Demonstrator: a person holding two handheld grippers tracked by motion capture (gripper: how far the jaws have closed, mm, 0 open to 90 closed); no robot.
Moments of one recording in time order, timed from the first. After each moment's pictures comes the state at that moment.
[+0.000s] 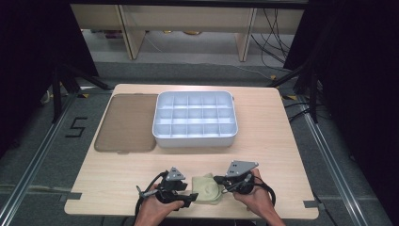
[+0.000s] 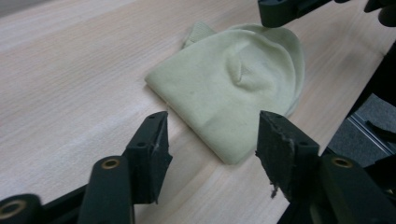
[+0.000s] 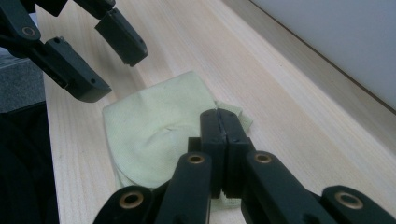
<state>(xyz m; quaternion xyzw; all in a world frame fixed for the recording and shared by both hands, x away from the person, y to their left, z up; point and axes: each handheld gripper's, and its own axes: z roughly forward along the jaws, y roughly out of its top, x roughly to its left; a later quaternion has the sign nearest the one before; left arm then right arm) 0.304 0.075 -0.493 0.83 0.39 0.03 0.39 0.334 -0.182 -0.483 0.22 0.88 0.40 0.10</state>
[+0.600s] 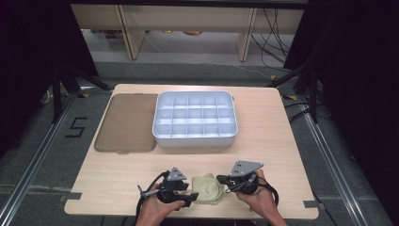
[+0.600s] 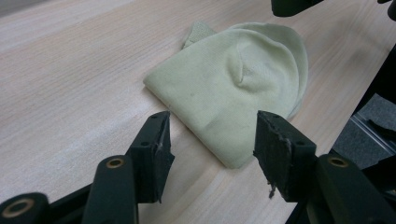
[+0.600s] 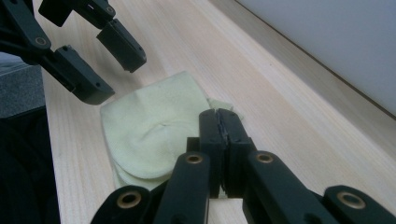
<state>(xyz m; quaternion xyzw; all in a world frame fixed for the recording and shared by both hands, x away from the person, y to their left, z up) 0.308 0.073 -0.496 0.83 0.39 0.02 0.39 0.333 -0.192 -0.481 0.22 0.88 0.41 0.11</state>
